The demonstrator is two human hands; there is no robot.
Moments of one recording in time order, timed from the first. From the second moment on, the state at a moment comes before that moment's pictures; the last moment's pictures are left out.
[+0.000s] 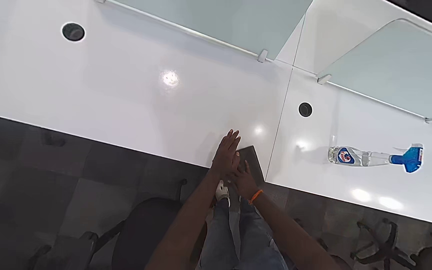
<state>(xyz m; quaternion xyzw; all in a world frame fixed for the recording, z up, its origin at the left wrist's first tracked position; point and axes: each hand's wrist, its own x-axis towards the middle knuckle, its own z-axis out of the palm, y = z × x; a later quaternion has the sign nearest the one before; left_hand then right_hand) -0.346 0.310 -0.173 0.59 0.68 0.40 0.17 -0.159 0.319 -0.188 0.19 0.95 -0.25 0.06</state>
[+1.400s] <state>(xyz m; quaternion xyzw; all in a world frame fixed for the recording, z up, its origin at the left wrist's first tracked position) -0.312 0.412 -0.217 0.65 0.72 0.20 0.16 -0.262 0.690 -0.205 0.54 0.84 -0.09 -0.06</state>
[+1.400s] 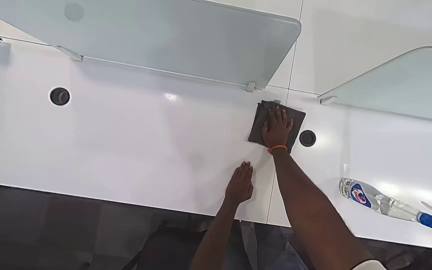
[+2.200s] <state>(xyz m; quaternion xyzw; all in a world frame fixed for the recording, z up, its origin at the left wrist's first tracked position) -0.308 0.412 -0.218 0.64 0.73 0.19 0.16 -0.332 0.858 -0.193 0.58 0.80 -0.08 -0.07</state>
